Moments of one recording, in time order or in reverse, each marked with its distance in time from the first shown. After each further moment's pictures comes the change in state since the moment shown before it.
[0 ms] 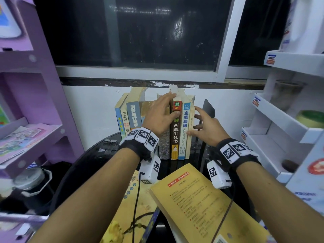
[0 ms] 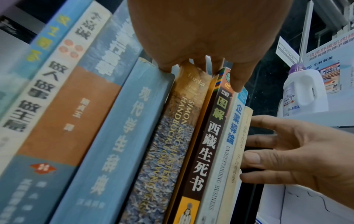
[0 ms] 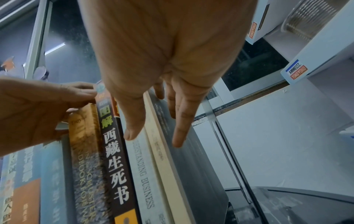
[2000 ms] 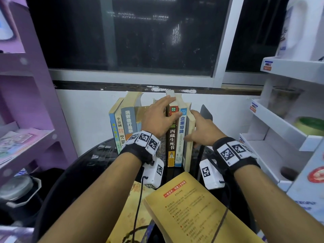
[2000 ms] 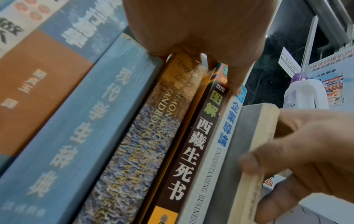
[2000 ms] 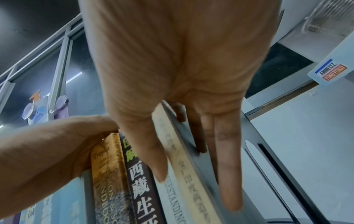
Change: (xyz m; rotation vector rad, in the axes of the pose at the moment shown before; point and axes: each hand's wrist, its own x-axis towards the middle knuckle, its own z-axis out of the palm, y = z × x) left_hand 0.025 -0.017 0.020 0.050 0.092 -0.035; right_hand 0.009 -0.024 -0.010 -0.082 -0.110 0.096
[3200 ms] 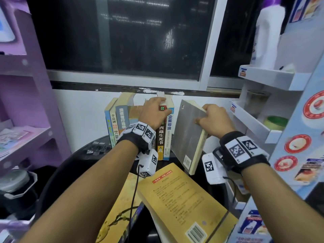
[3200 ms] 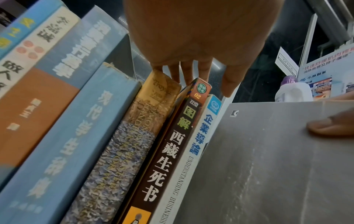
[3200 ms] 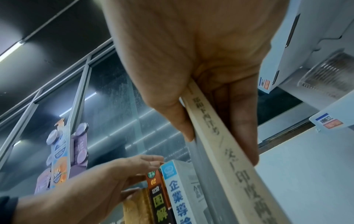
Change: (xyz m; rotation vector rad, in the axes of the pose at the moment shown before) left_hand -0.013 0.050 -0.017 -0.045 -0.034 -0.126; right_hand -0.067 -0.016 -0.060 -0.146 0.327 0.080
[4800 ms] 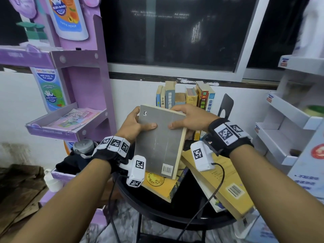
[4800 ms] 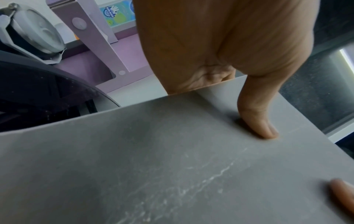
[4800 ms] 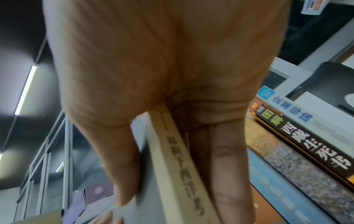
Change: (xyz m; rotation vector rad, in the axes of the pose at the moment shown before) left_hand -0.172 -0.097 -0.154 -0.801 -0.067 -0.294; right_hand -0.106 -0.138 0.069 0.239 -0.630 -0.312
